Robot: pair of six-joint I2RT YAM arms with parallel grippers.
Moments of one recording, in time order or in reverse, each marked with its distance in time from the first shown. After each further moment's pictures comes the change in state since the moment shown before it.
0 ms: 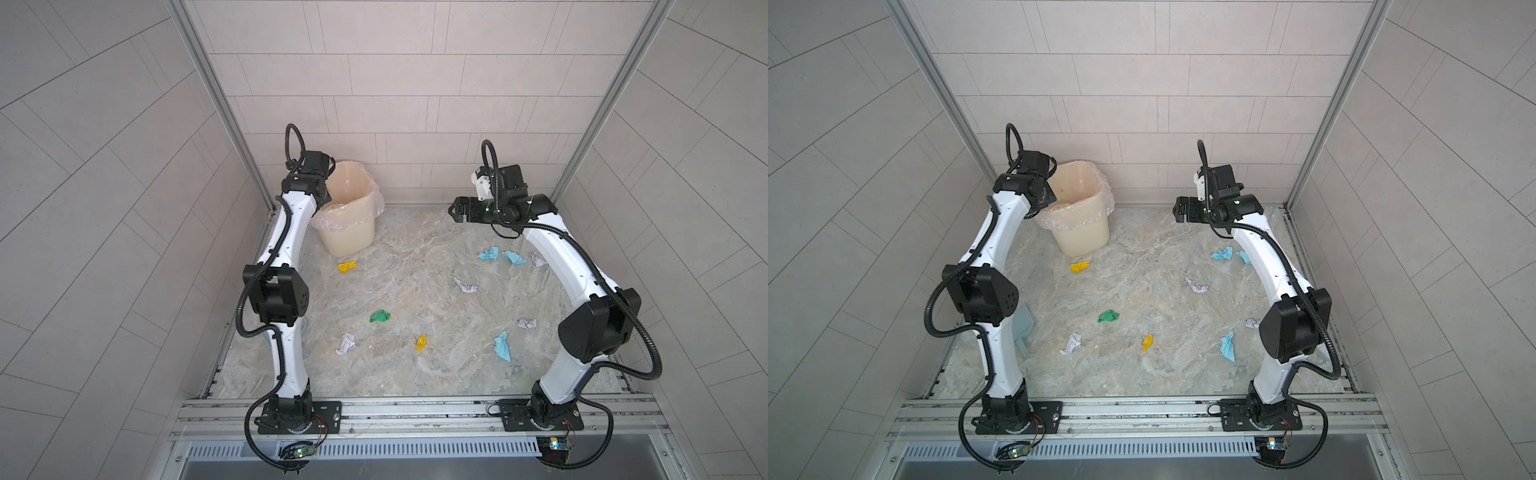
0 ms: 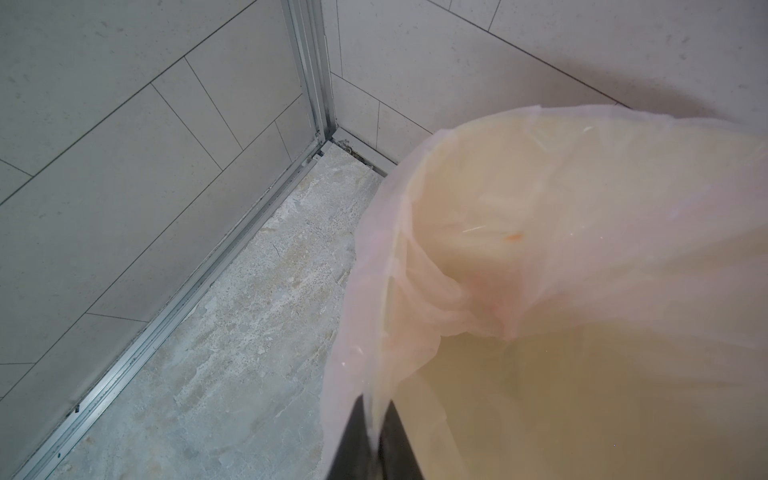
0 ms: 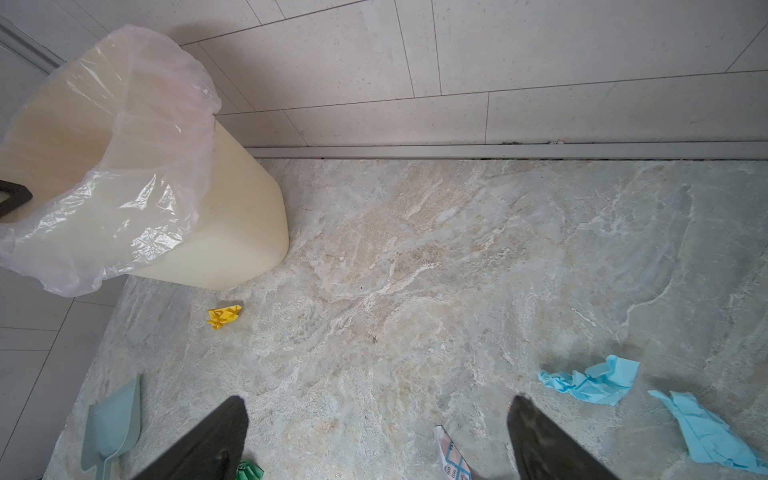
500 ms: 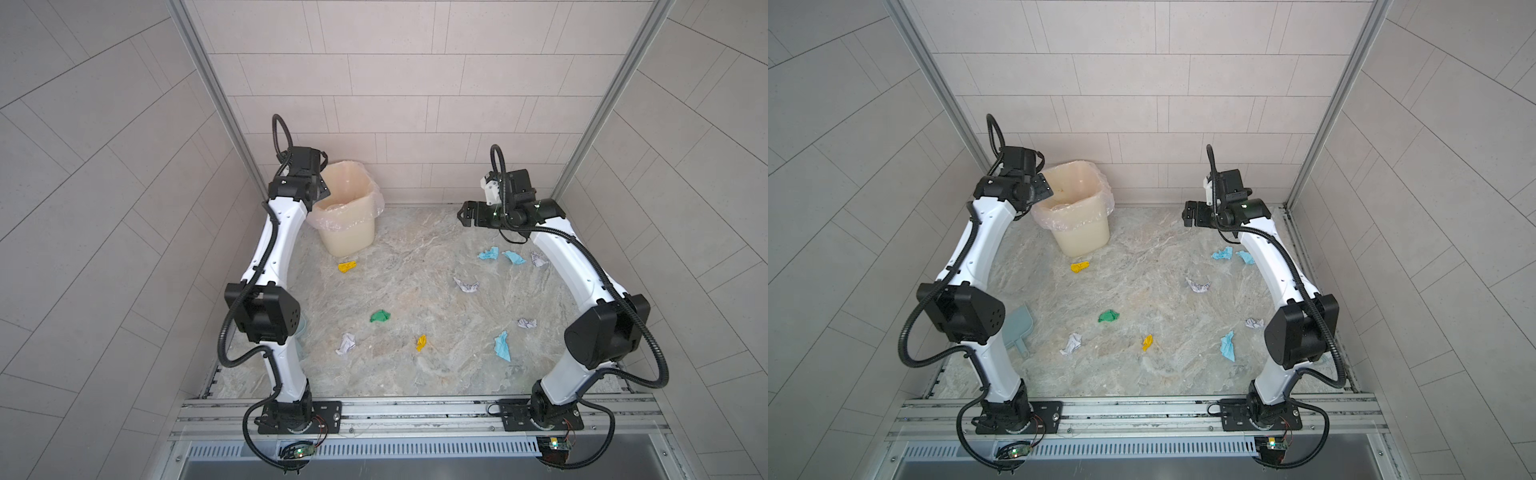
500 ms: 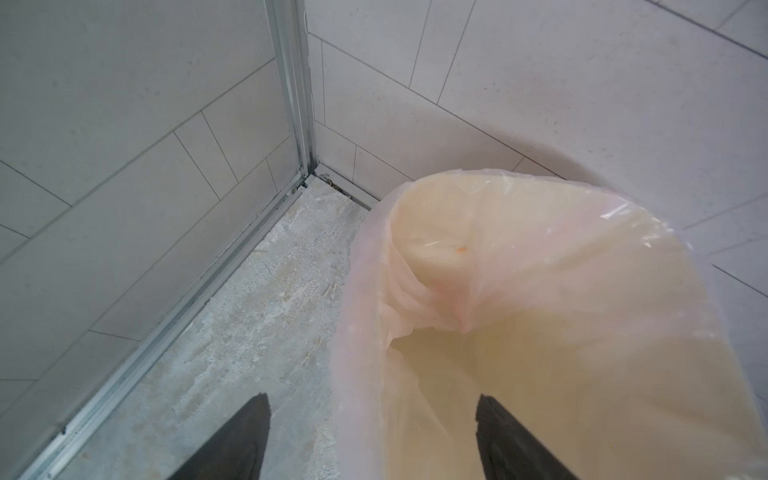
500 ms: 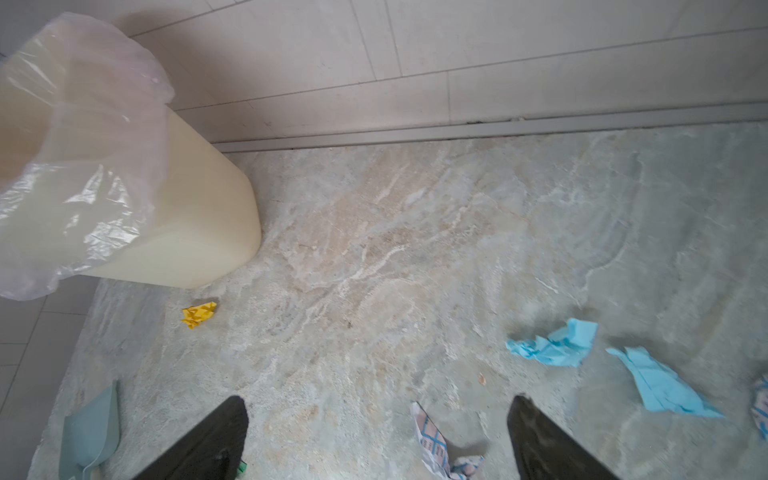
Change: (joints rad) left arm -0.010 -0.226 -0.158 0.100 0.058 0.050; right arm -0.056 -0.081 -0.116 -0.021 0.045 0.009
